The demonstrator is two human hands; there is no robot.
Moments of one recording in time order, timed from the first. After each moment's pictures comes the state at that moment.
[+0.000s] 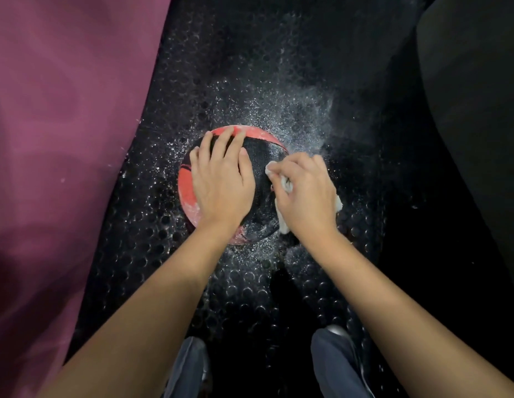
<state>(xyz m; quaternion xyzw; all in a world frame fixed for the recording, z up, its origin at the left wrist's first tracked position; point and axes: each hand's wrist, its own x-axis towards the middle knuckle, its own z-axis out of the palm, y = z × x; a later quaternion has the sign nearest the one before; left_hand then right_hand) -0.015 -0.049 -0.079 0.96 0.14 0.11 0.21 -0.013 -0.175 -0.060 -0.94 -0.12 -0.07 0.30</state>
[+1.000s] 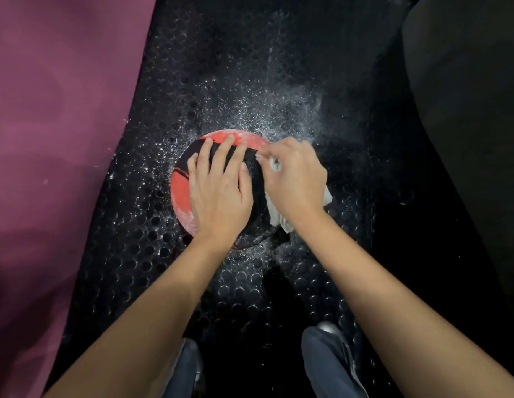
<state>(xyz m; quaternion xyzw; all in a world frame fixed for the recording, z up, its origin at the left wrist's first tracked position) -0.031 -0.061 -0.085 0.97 0.07 0.14 0.18 0.008 -0.174 -0.049 -0.96 -0.05 0.01 0.28</state>
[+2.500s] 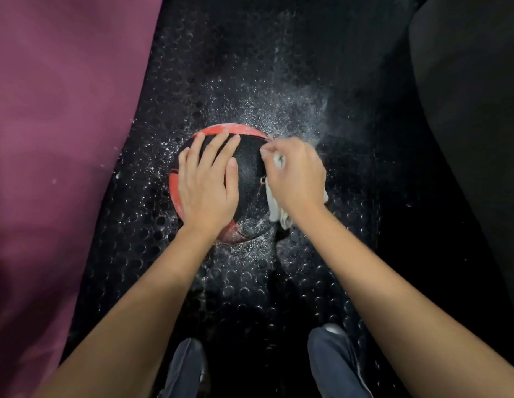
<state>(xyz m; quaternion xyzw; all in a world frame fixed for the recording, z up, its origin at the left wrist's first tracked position) -0.027 -0.030 -0.085 0.96 0.06 0.15 0.22 0.013 -0.161 -0.051 -0.95 -0.04 0.02 0.31</state>
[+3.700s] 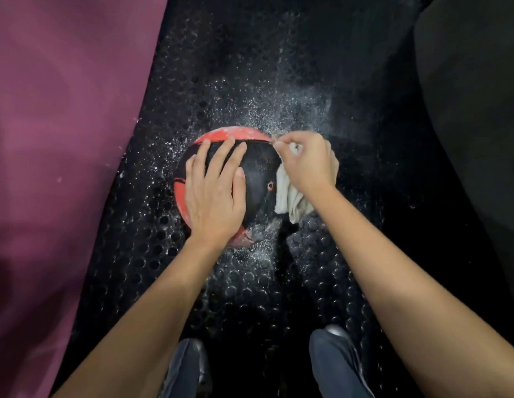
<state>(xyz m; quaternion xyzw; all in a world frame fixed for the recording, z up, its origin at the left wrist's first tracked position) -0.039 -0.035 -0.092 0.96 0.05 0.17 0.20 0.038 -0.169 -0.051 -0.94 0.03 0.07 0.32</state>
